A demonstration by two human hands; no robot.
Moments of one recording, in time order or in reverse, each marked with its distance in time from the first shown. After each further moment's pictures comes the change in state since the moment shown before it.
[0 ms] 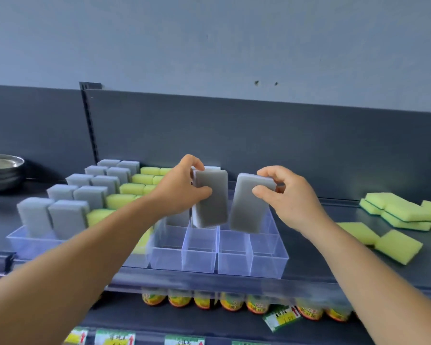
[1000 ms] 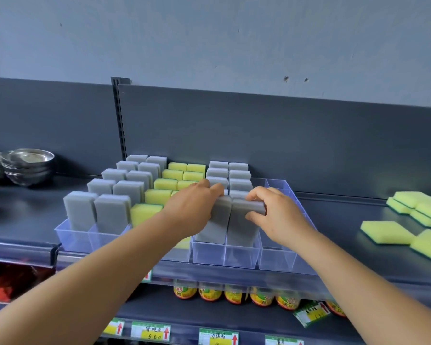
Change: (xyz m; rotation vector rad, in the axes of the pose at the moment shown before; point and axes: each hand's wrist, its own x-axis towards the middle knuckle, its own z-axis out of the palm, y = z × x) left_hand -0.035 -0.047 -0.035 0.733 -0.150 0.176; right_hand -0.010 -0.018 0.097 -0.394 -0.170 -0.070
